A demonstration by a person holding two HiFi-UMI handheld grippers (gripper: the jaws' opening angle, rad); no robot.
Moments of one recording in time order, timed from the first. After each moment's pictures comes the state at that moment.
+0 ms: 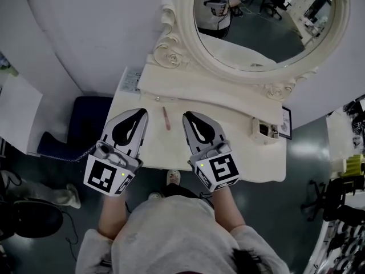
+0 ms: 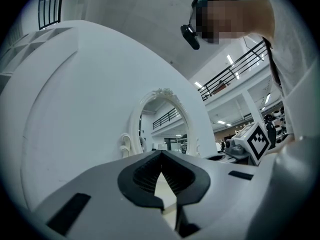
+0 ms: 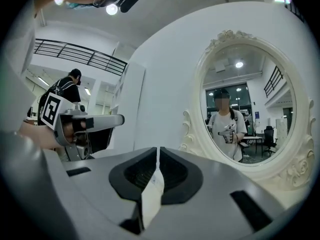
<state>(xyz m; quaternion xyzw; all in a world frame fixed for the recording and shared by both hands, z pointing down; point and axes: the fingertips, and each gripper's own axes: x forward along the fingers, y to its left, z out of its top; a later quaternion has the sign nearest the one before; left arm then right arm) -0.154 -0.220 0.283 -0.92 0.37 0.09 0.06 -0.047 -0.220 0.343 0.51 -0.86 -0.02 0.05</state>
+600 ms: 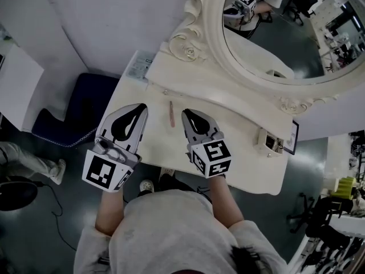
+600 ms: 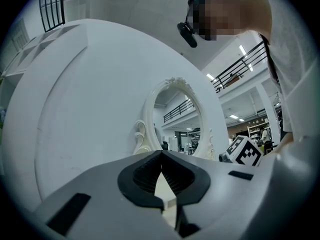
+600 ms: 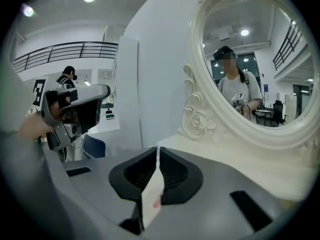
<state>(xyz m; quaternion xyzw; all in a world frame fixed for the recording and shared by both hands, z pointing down) -0.171 -0.258 0.322 -0.90 0.43 0.06 0.02 -0.054 -0.279 0.448 0.46 -0.87 0.11 0.15</state>
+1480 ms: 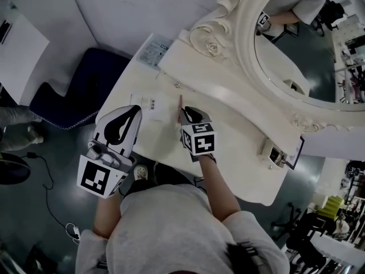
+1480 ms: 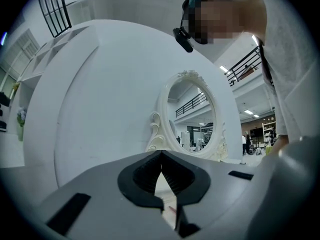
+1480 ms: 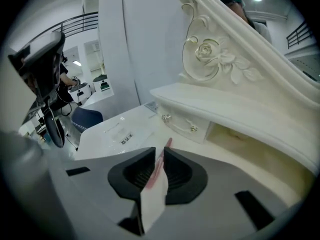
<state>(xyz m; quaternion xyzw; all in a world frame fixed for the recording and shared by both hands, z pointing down) -0.205 -0.259 0.357 -0.87 0.50 0.03 -0.01 -0.067 -0.308 0.601 0.42 -0.82 0.24 0.31</state>
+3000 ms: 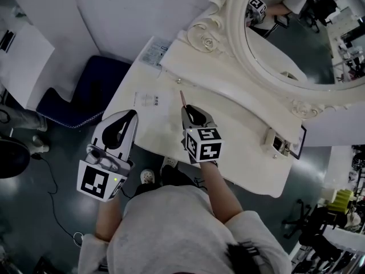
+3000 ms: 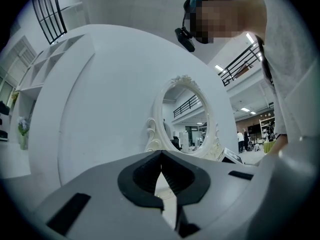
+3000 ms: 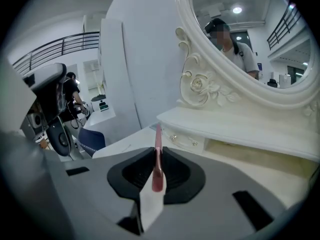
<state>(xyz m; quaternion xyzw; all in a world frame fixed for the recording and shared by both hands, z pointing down) -0.218 -0.209 0.337 -0.87 0.49 0.02 0.01 -0.076 -0.275 0.532 0.47 -0.83 0.22 0.21</state>
